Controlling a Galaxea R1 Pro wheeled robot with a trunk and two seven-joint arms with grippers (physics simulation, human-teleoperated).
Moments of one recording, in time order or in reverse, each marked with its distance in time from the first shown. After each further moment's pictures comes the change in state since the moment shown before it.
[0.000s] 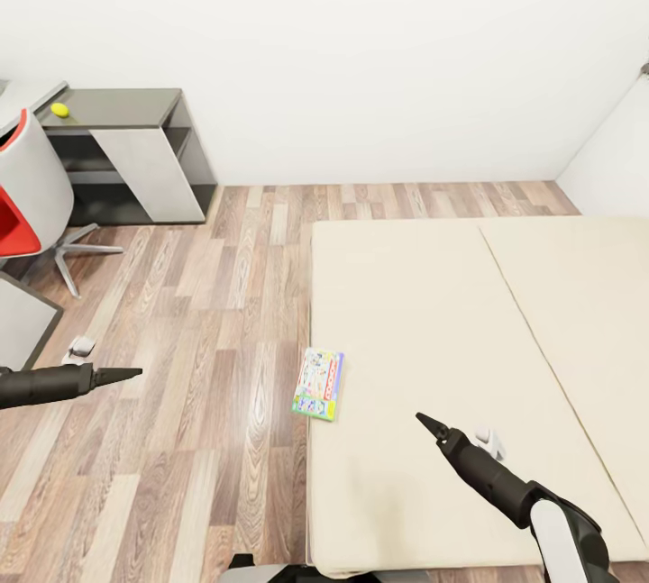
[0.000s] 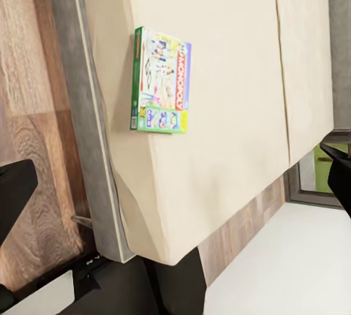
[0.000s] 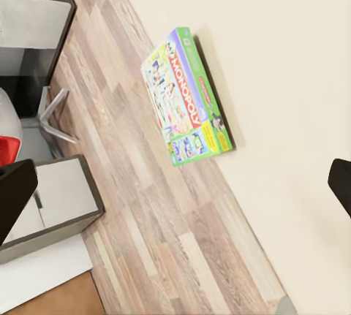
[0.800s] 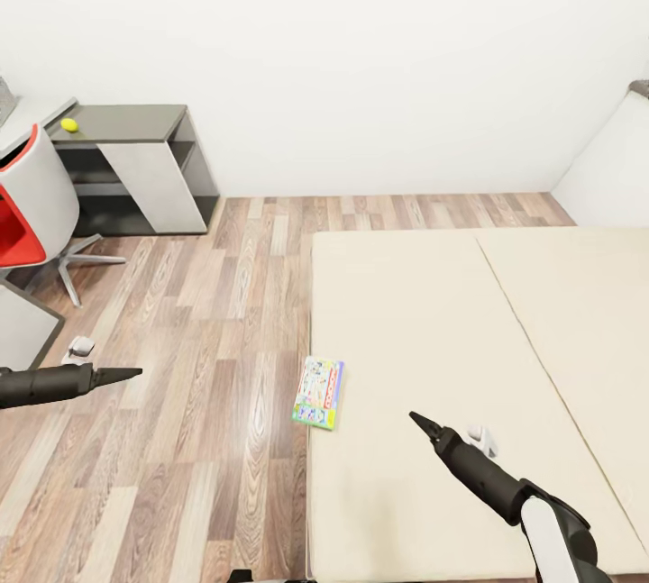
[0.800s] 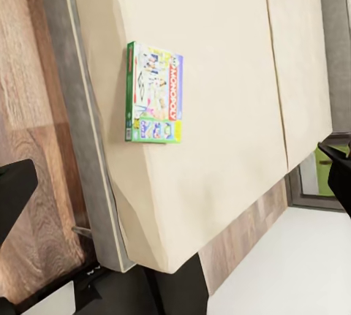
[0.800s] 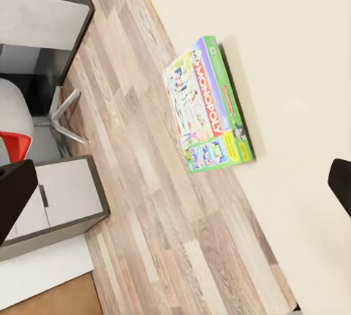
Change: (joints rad) left arm 0.000 0.000 0.001 0.000 0.000 0.000 0.000; right arm -0.002 -0.002 0.043 0.012 0.001 -0.042 0.001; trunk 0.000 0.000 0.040
